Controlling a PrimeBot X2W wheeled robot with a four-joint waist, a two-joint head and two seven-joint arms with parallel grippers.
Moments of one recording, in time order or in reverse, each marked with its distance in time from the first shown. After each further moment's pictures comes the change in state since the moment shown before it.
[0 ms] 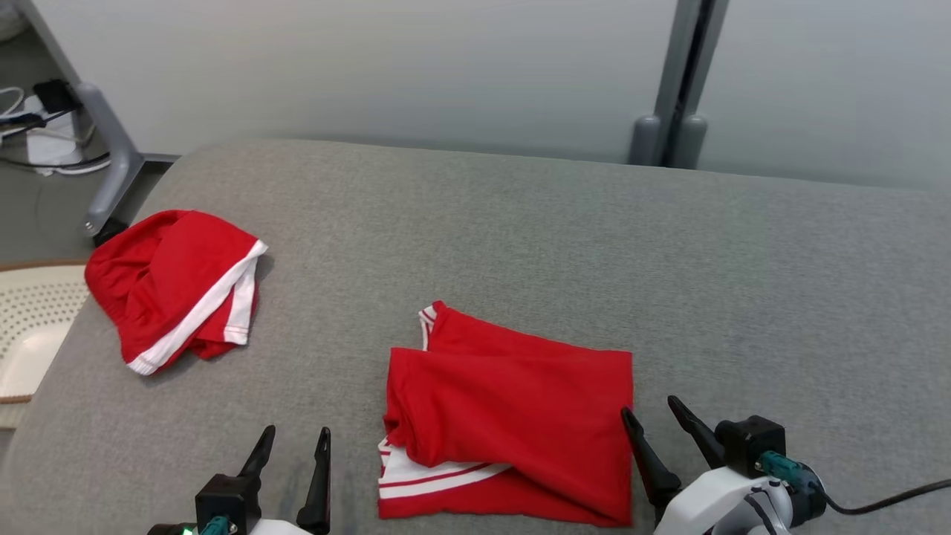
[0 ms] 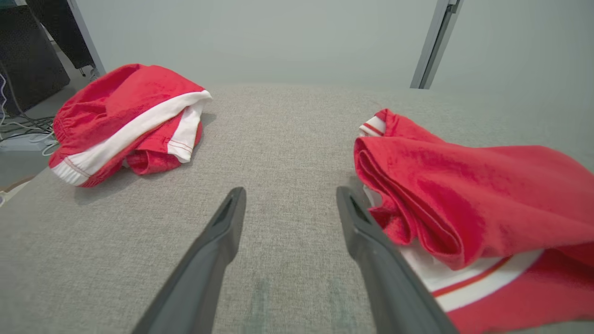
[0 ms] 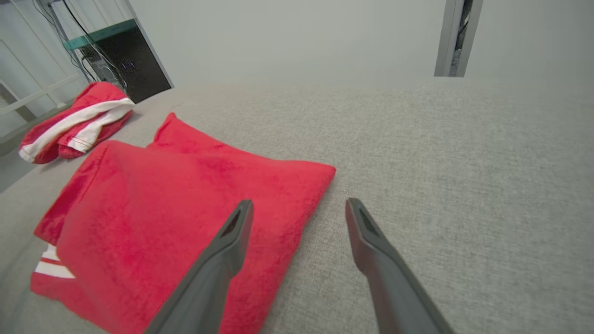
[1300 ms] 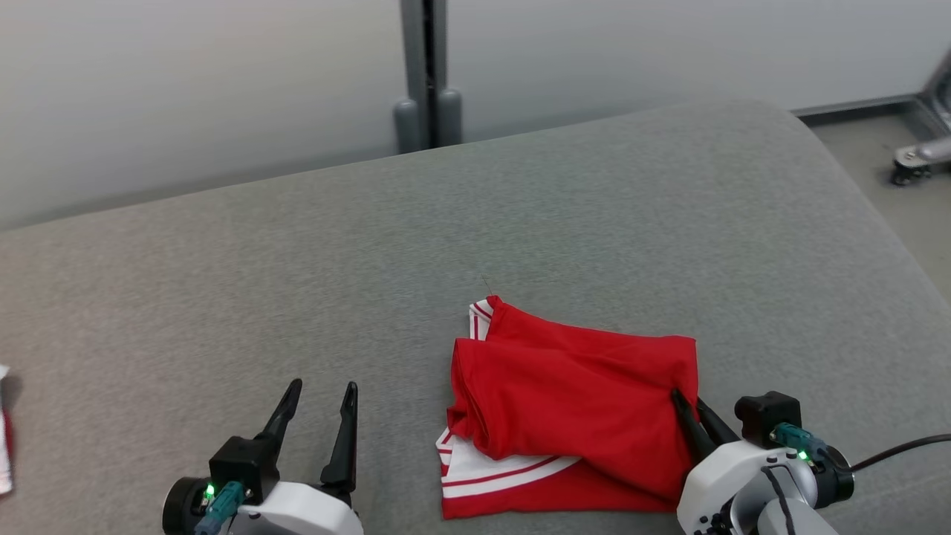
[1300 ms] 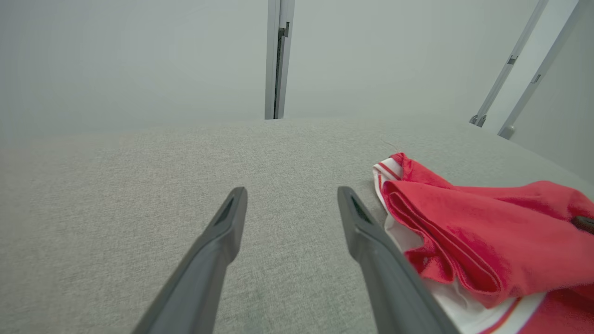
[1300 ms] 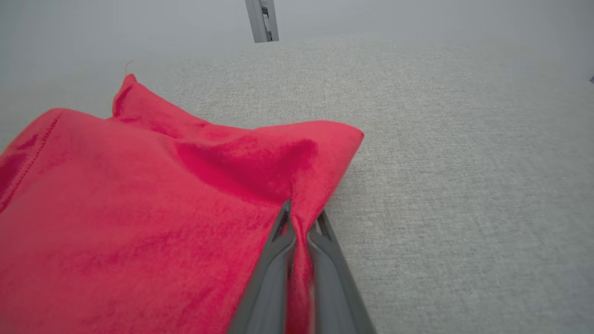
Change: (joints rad) left arm -0.051 -0.001 -0.080 -0.057 -0.071 -0.001 0.000; right arm -0.135 0.000 -0.071 0.239 -0.069 0.000 -0.002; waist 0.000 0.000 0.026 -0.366
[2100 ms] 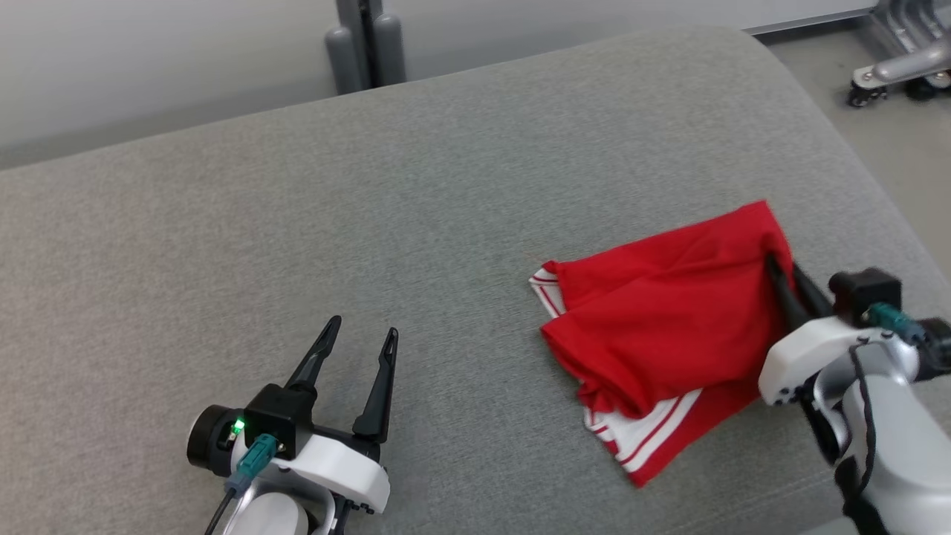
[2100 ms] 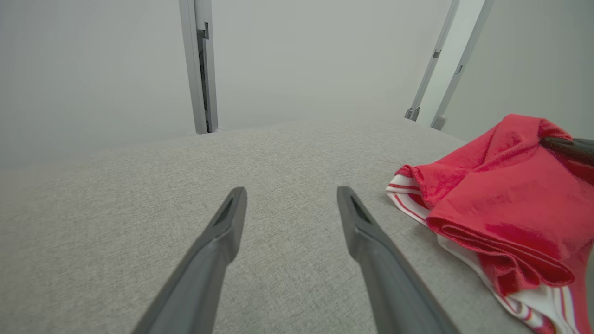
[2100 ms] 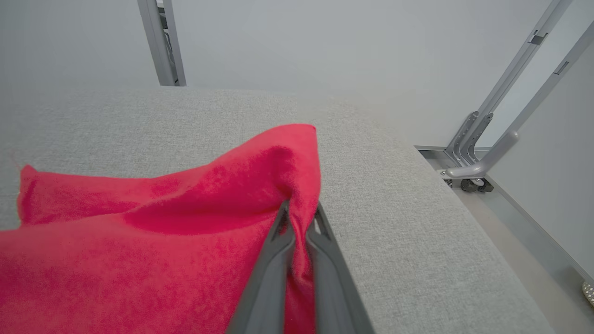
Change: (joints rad) left arm -0.113 0.000 -0.077 -0.052 0.048 -0.016 0.000; right arm -0.201 -0.110 -0.156 -0.021 -0.143 0.000 0.000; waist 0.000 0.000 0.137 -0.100
